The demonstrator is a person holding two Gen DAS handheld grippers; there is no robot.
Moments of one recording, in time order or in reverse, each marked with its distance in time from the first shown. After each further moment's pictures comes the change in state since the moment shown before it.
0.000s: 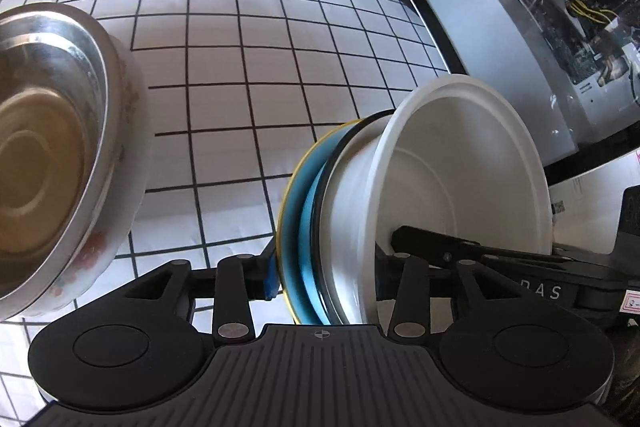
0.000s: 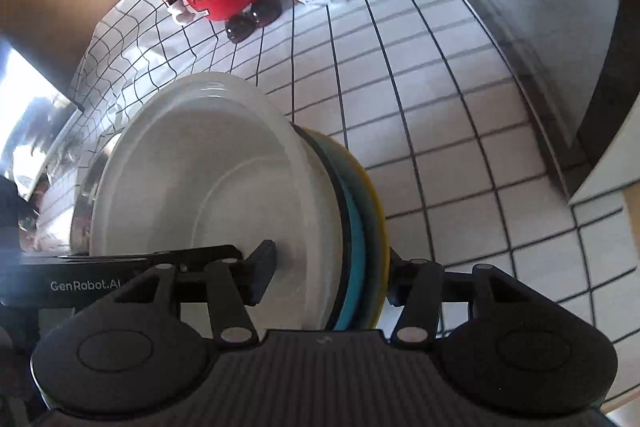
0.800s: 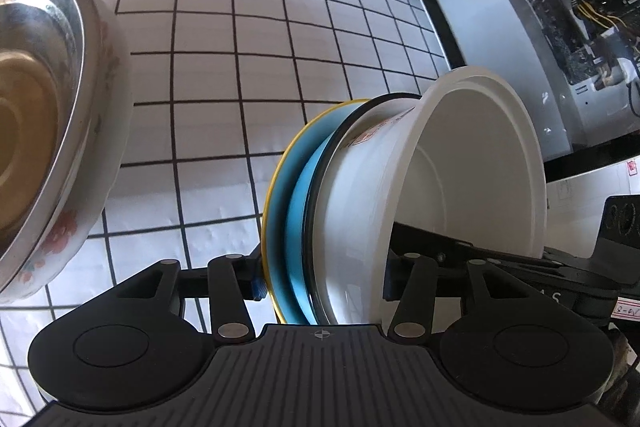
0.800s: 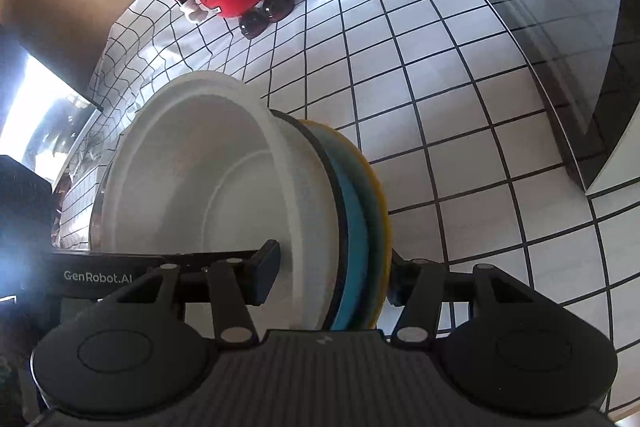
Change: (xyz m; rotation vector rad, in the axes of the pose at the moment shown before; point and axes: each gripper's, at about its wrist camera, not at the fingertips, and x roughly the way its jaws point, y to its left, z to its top) left arm 0.011 0.006 0.002 -0.060 0.081 -0.067; right arm 0.003 -0.008 -0.001 0.032 0.032 0.076
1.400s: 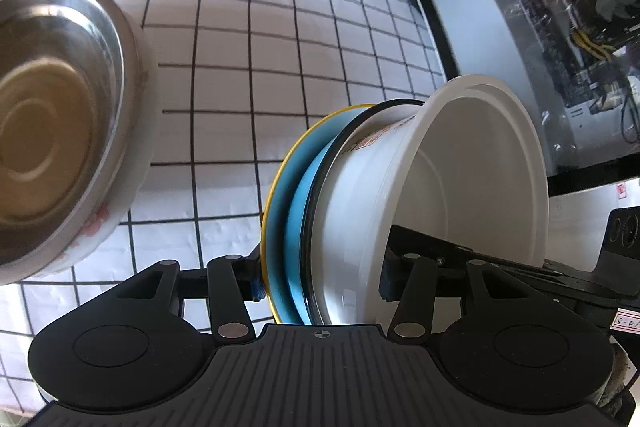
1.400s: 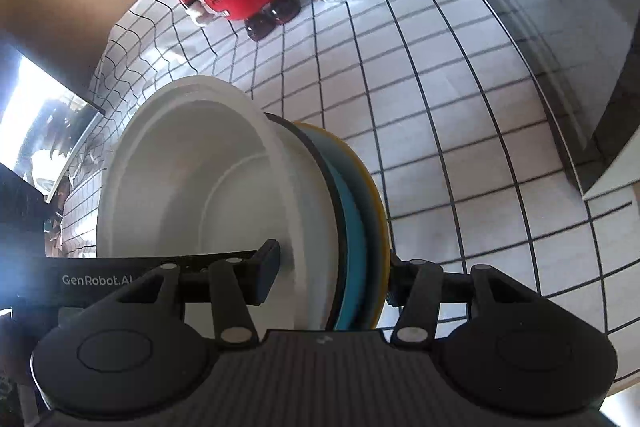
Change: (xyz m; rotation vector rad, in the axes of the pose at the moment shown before) left arm -0.033 -0.006 0.003 -0.057 -0.015 0.019; right arm -0.018 0.027 0.014 0.012 0.023 -0.013
